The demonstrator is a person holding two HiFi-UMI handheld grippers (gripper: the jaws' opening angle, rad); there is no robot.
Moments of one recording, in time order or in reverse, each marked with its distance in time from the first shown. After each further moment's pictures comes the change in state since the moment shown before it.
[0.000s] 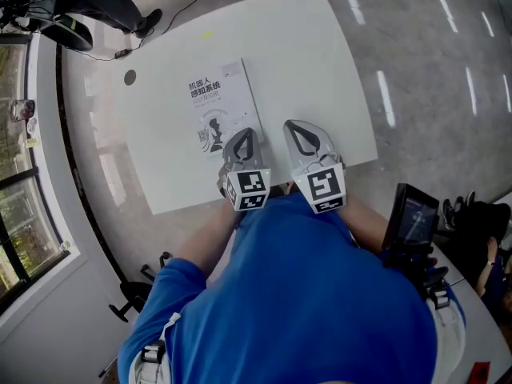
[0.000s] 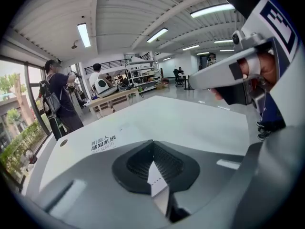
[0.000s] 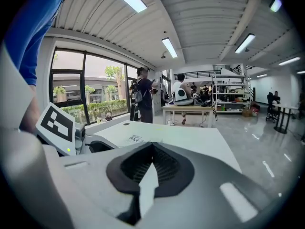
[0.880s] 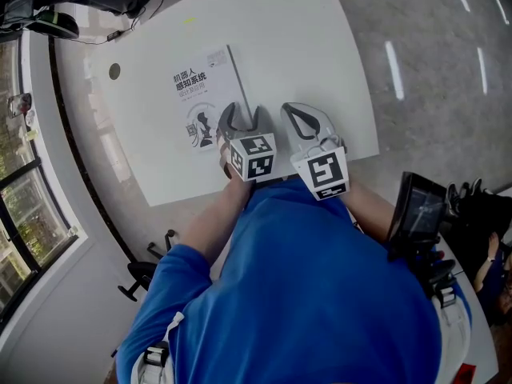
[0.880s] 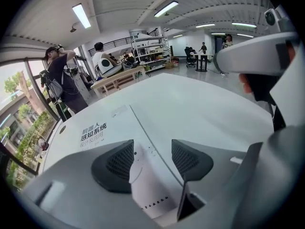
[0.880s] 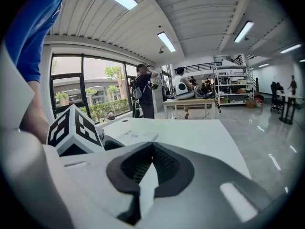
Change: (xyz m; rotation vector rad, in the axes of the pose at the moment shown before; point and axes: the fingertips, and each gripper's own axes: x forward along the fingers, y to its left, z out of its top) left arm 0.089 -0.002 -0.016 -0.064 0.293 0.083; right arm 0.039 -0.050 -0.028 0.063 0.045 0.070
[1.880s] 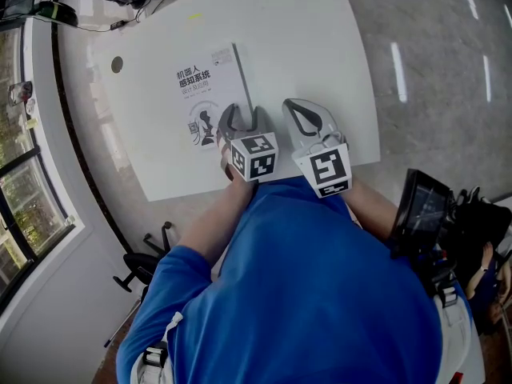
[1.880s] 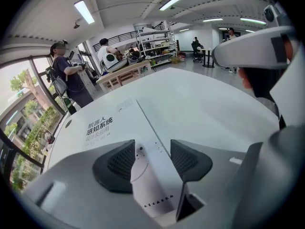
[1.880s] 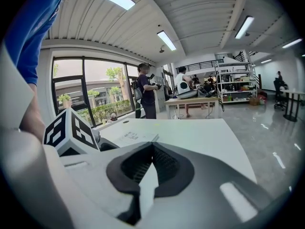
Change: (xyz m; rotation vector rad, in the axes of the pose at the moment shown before) left arm -0.009 0.009 -0.016 -0.042 0.064 0.053; right arm 0.006 0.003 0.004 0.014 0.001 0.036
